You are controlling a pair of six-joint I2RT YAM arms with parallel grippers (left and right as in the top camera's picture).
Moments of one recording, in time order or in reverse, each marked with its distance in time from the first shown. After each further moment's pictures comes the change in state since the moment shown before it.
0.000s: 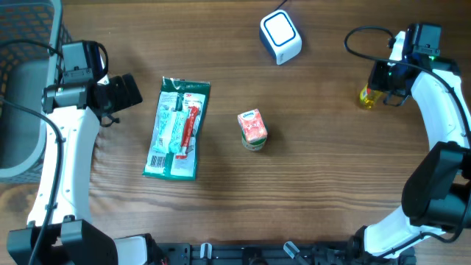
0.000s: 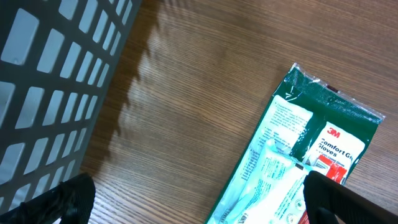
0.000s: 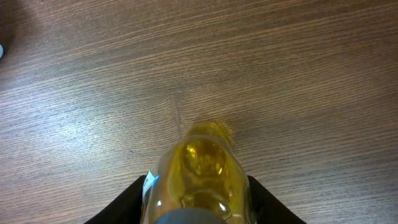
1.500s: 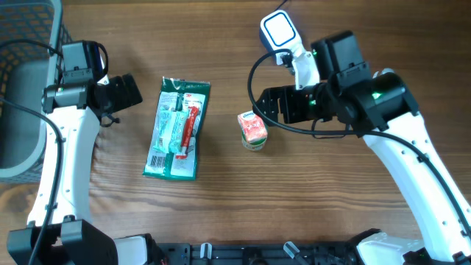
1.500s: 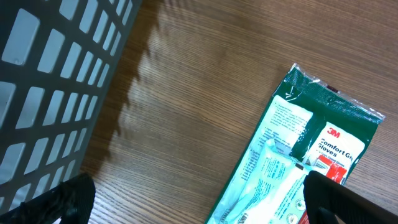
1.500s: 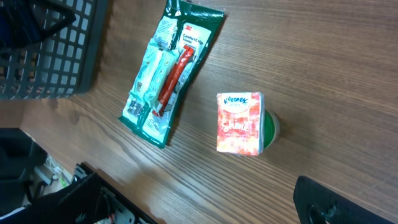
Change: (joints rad) left arm 0.000 0.000 0.000 0.000 0.000 0.000; right arm 0.631 -0.358 0.123 -0.359 -0.358 0.224
